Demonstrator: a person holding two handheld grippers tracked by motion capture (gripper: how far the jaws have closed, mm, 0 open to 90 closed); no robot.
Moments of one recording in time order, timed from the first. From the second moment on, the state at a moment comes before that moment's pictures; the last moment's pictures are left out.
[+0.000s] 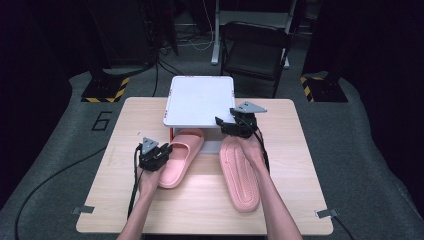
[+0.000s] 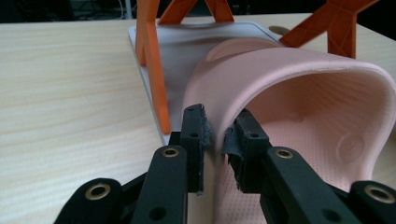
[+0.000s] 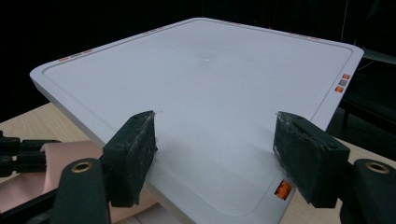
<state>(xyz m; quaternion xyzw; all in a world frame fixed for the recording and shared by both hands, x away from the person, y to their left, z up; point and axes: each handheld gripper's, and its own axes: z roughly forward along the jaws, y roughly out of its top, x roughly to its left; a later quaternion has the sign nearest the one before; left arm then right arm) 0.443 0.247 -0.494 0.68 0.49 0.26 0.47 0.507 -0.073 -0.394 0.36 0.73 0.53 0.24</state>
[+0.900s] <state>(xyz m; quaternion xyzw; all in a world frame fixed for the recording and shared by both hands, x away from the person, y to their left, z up) 0.475 0.230 -0.492 0.65 0.53 0.27 0.48 0.509 -0.070 -0.394 0.36 0.74 0.52 0.25</state>
